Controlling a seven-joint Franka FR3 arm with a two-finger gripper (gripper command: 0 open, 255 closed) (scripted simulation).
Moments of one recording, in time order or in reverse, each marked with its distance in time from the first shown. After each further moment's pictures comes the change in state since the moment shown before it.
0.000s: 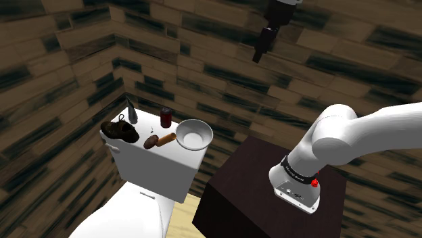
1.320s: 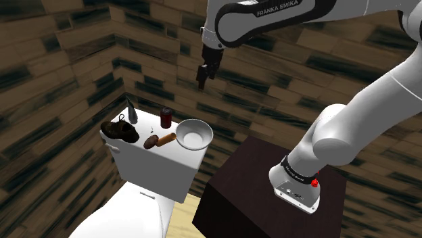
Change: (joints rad) arm 0.030 0.554 0.061 0.018 0.019 0.513 0.061
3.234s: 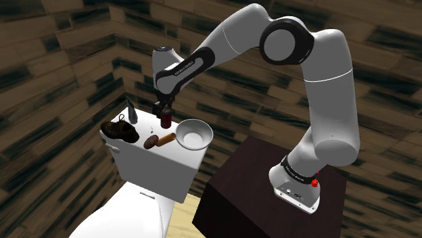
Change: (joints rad) arm 0.061 0.907 0.017 0.582 -0.075 0.287 0.081
